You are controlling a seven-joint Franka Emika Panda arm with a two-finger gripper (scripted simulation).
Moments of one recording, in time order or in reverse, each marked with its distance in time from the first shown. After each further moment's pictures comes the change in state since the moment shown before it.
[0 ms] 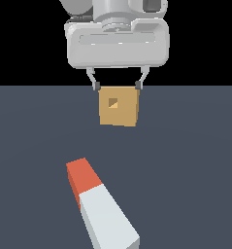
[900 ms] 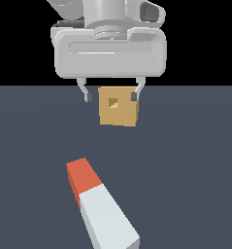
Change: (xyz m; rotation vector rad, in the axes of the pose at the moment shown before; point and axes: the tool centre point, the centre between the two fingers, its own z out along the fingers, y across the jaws) arm -0.030 -0.011 0.022 0.003 0.002 -0.108
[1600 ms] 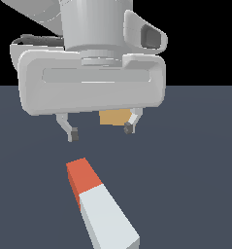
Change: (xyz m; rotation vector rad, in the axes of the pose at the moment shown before) arm -0.067 -0.019 0.048 0.008 0.004 -0.230
